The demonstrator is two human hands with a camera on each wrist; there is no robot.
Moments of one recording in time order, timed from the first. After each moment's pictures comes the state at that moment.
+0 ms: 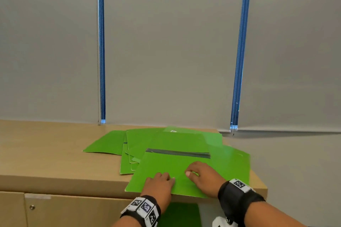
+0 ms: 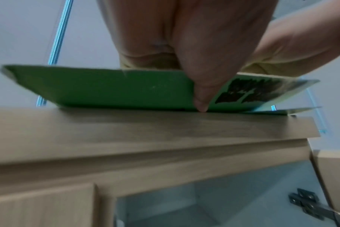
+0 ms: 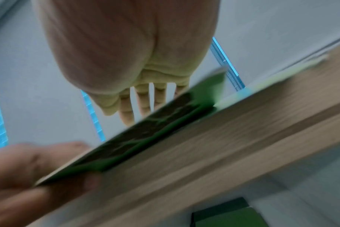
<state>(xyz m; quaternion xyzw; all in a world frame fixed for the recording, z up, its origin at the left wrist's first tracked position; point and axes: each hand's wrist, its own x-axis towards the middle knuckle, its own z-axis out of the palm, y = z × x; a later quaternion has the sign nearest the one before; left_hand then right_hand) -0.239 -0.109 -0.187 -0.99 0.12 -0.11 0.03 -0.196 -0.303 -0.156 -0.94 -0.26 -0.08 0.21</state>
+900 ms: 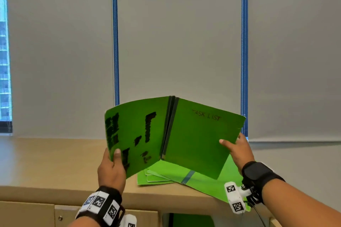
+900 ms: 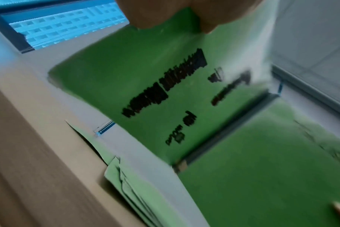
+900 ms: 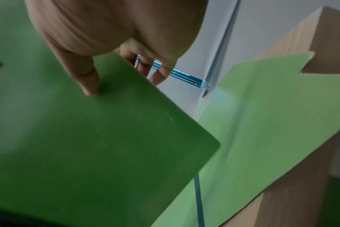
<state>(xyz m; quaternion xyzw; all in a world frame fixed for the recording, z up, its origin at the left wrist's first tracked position) -0.318 0.014 -0.081 -0.68 -0.07 -0.50 -0.54 -0.193 -0.347 -0.052 -0.67 -0.10 -0.23 0.70</state>
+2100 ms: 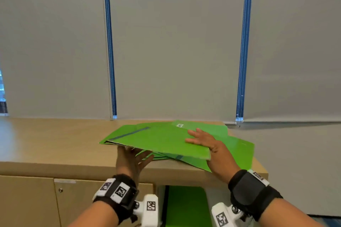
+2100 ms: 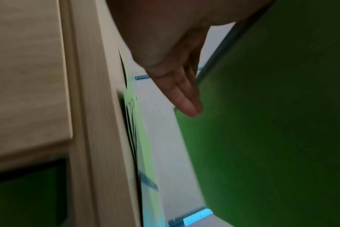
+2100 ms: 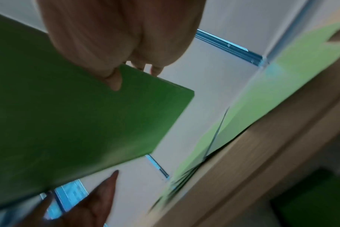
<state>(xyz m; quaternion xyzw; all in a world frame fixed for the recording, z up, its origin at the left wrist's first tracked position) -0.315 -0.046 -0.110 -0.43 -0.05 -0.19 -0.88 -0.291 -0.301 -0.095 -0.79 -0.35 -0.22 0.46</state>
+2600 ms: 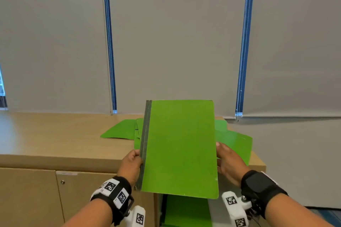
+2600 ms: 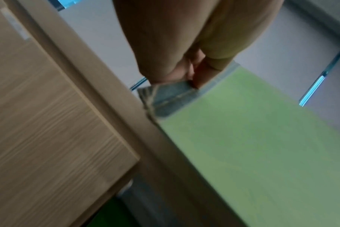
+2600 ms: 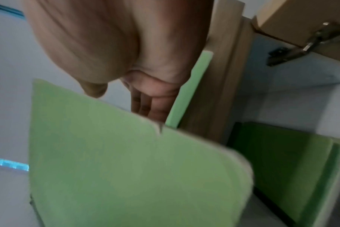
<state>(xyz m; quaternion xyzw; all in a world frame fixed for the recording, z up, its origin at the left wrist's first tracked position) -0.302 -0.026 -0.162 -0.69 -0.08 -0.18 -0.70 -0.258 -0.336 -0.145 -0.68 -0.10 0.03 0.72</state>
